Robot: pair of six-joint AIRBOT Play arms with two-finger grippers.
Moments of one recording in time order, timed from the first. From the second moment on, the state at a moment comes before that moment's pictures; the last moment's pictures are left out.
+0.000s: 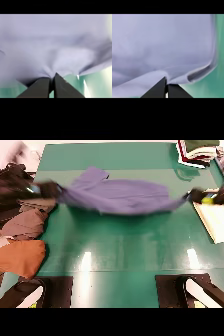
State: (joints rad) left arm -0.12 -0.85 1.25 1.04 -0.98 -1.51; right arm -0.32 -0.94 1.10 -0.92 1.08 1.29
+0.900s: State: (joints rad) left arm -0.12 -0.97 1.91 1.34 -1.10 -1.55; right arm -0.46 -0.99 1.90 -0.97 1.40 1.38
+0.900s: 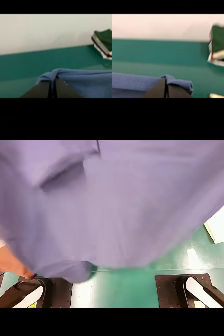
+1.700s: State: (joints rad) left arm -0.04 -1.64 1.70 1.24 -1.06 -1.57; right arm -0.14 -1.60 1.76 -1.34 1.34 1.48
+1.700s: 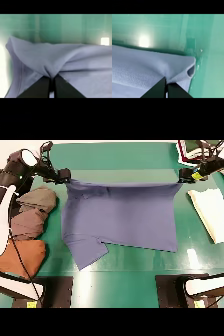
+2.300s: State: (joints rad) left arm 0.02 -1.66 1.57 1.15 -1.13 -1.45; right arm -0.09 -1.59 1.49 -1.29 1.25 1.48
